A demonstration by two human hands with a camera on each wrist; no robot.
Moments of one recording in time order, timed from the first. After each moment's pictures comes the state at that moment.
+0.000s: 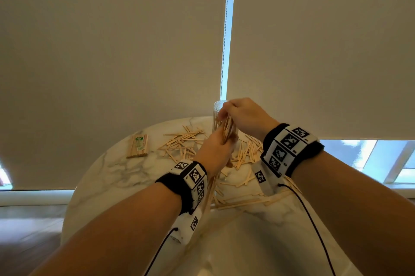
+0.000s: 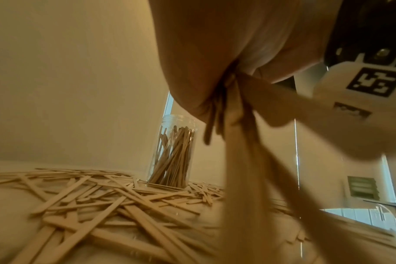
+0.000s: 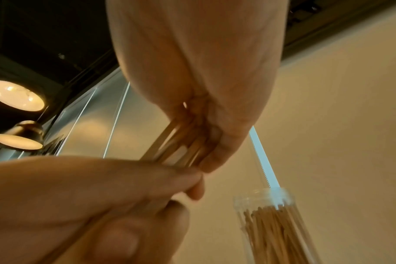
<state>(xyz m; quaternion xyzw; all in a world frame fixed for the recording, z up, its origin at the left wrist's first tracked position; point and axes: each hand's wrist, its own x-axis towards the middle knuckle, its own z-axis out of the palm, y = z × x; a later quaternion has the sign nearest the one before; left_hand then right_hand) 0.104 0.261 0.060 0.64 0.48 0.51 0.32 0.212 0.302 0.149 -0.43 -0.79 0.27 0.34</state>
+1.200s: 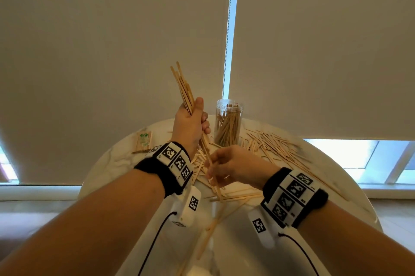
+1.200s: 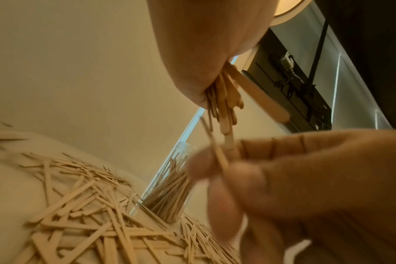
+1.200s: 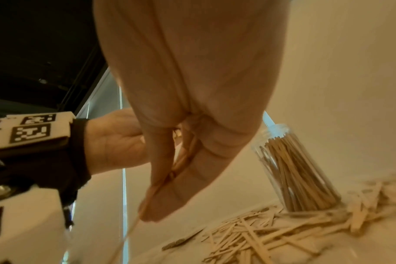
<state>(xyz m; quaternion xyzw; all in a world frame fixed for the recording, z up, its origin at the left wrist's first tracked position) 0.065 0.245 0.100 0.39 0.37 0.75 0.38 0.220 0.236 0.076 -0.38 -0.73 0.54 0.16</state>
